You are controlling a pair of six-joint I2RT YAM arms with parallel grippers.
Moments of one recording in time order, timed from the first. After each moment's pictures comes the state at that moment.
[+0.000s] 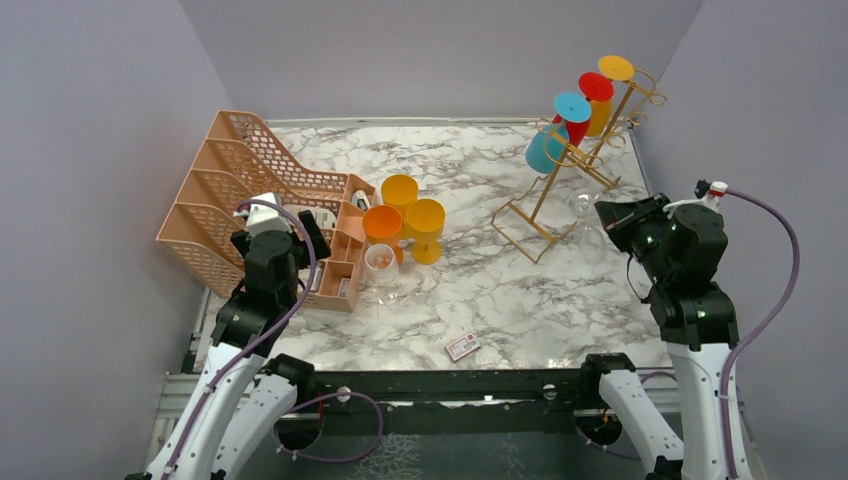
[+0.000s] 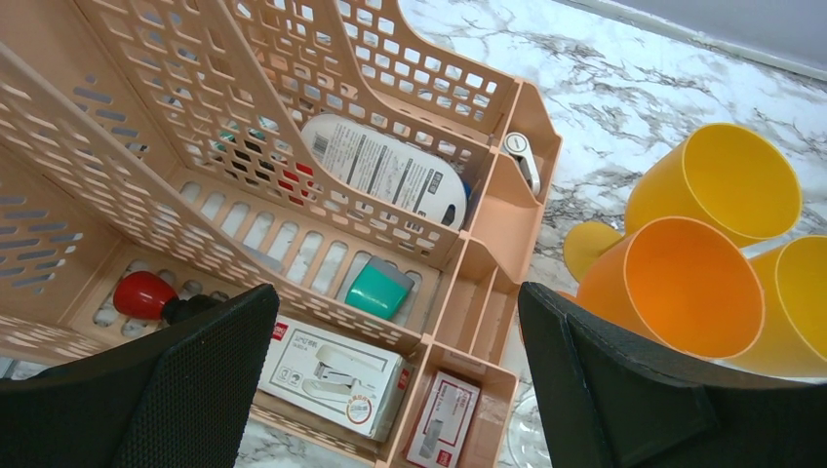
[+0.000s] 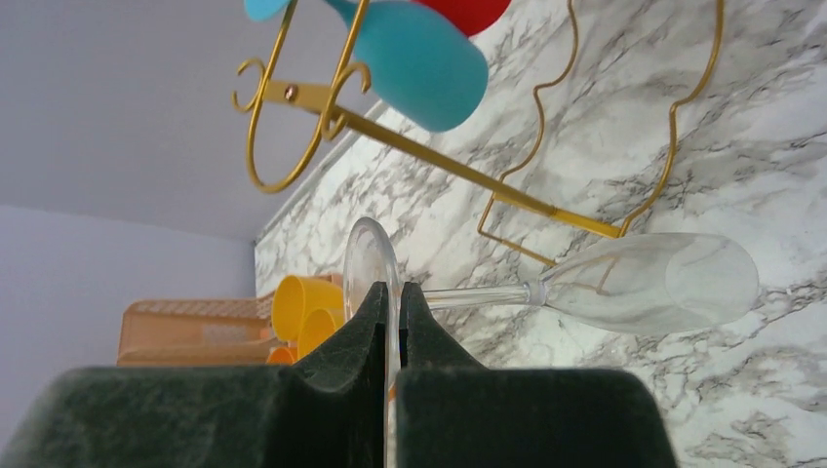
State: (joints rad) left arm -0.33 0.59 0.71 -0.47 -0.49 -0.34; right arm 0.02 0.68 1.06 -0.65 0.03 0.85
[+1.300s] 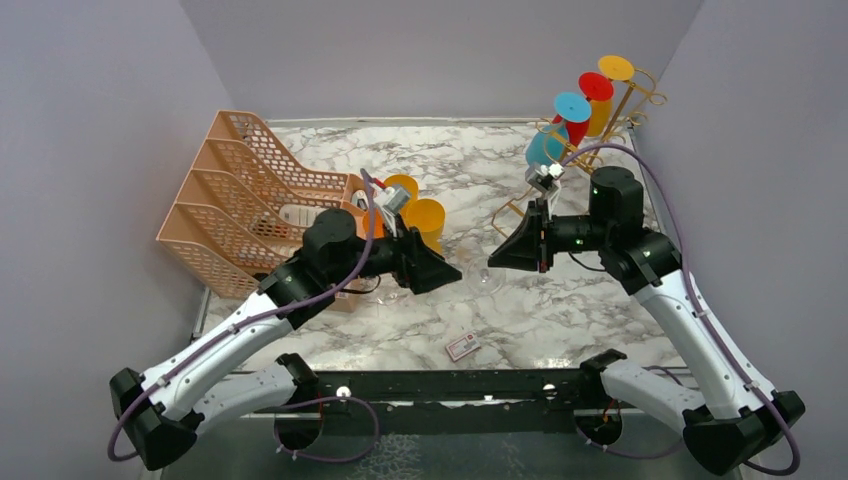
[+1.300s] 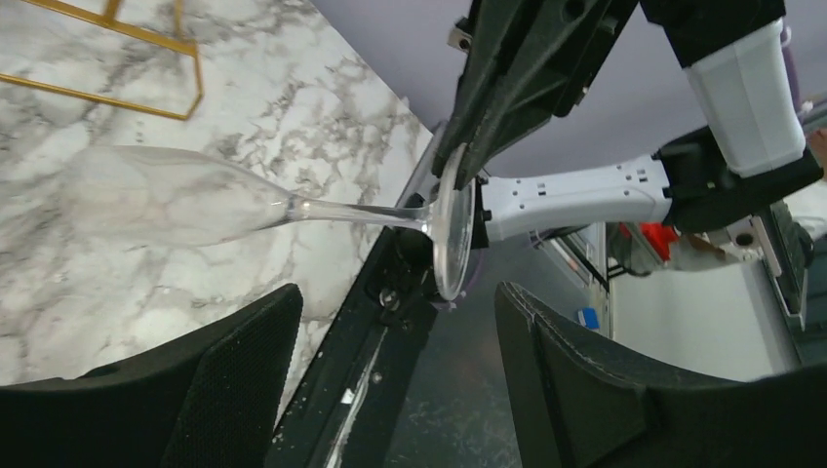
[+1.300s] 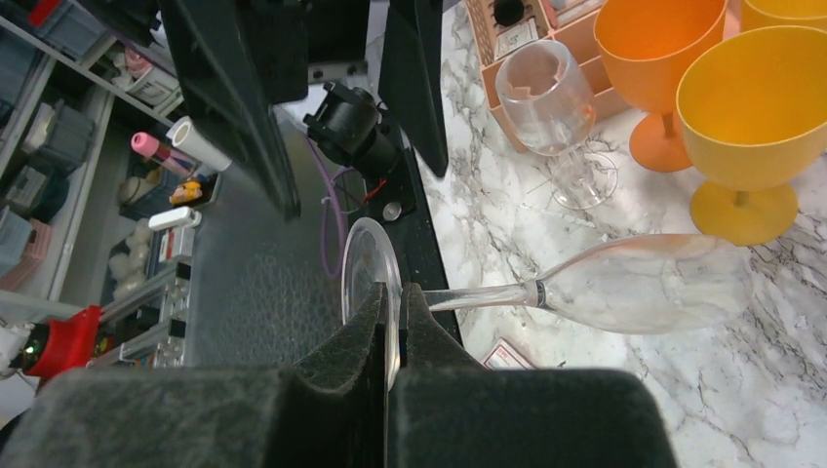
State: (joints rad) left arm -0.74 0.88 0.88 -0.10 0.50 -0.67; right arm 0.39 0.98 1.08 -0.51 -1.04 0.16
